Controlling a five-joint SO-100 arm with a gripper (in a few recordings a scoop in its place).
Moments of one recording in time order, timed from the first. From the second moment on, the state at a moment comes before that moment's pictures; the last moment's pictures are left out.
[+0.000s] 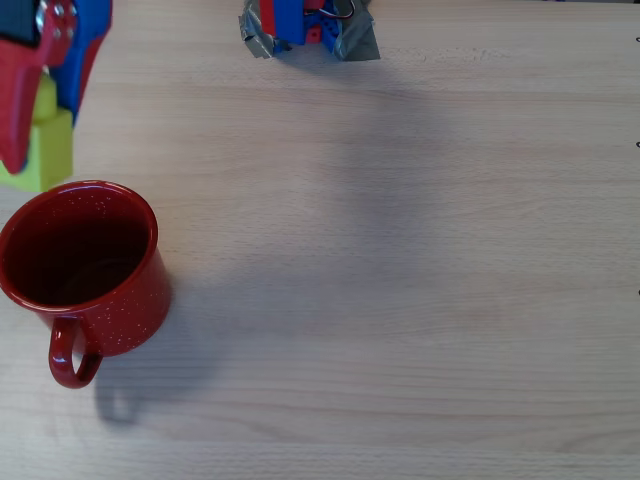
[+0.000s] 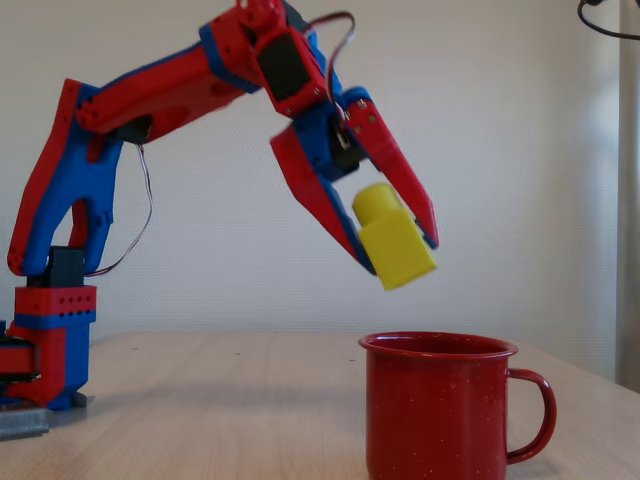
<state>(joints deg) 26.4 74.4 51.2 78.7 -9.3</state>
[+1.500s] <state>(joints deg) 22.7 67.3 51.2 74.4 -9.3</state>
